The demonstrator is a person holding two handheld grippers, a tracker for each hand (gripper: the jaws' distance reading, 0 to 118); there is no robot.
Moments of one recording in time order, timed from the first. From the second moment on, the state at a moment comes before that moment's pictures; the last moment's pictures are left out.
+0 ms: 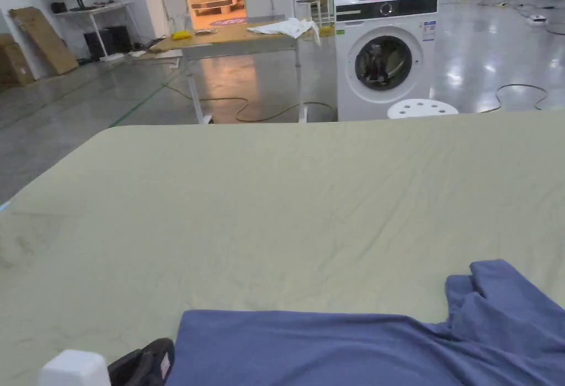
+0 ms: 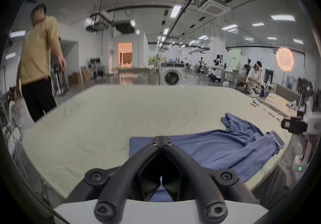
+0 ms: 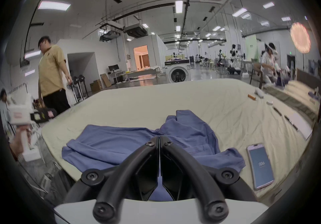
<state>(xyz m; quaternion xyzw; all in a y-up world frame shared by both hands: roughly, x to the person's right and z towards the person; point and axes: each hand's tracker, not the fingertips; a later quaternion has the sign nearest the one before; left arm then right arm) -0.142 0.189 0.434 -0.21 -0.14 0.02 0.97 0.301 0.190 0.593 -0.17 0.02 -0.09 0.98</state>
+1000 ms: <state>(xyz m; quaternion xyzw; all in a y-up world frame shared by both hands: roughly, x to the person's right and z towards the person) -0.122 0.058 0.211 -0.48 -0.07 -0.13 0.86 0.387 0.192 0.507 -0.31 -0.07 -0.05 0.95</state>
